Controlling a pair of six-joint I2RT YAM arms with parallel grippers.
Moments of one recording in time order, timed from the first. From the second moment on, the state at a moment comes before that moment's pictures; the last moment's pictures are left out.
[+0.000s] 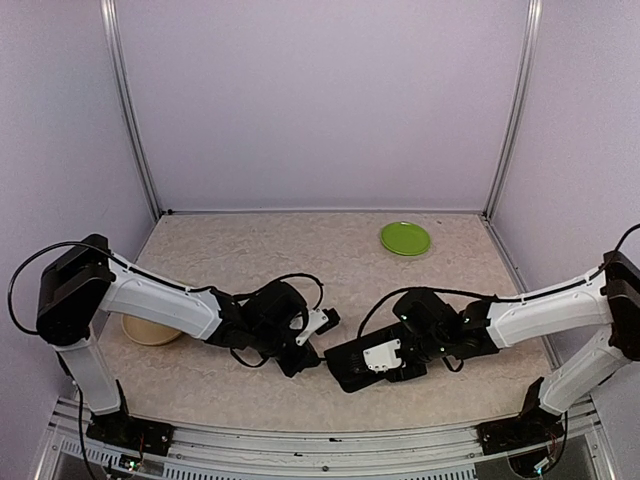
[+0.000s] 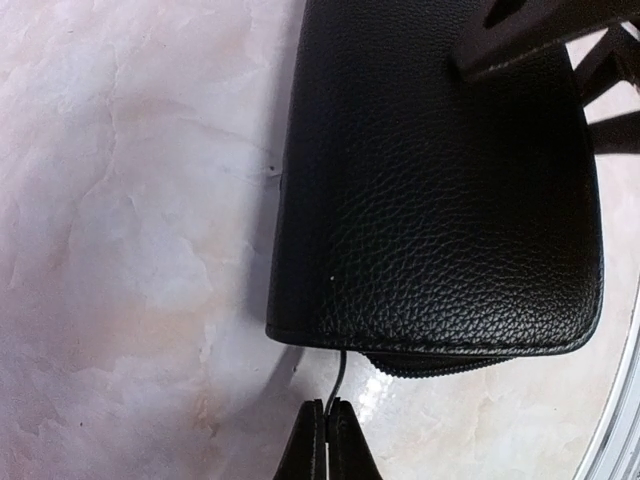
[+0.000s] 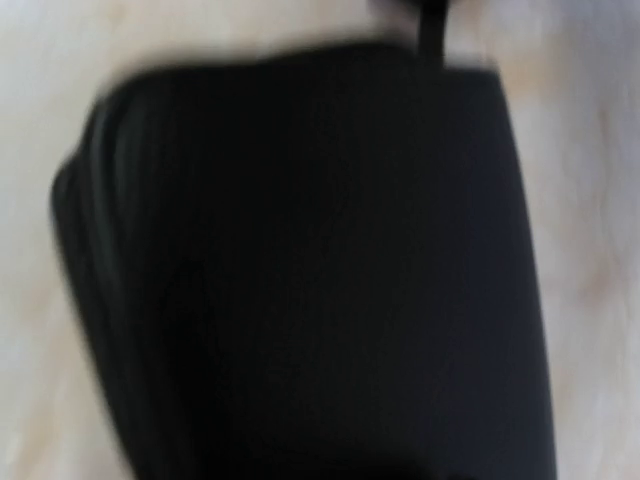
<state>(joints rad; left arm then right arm) -1.03 1.80 0.93 -0.07 0.16 -0.07 1.01 1.49 0.66 -0.08 -0.03 -0.86</state>
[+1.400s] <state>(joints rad) -0.97 1.75 0.86 -0.06 0.19 -0.10 1.09 1.63 0.72 0.14 0.15 -0.89</state>
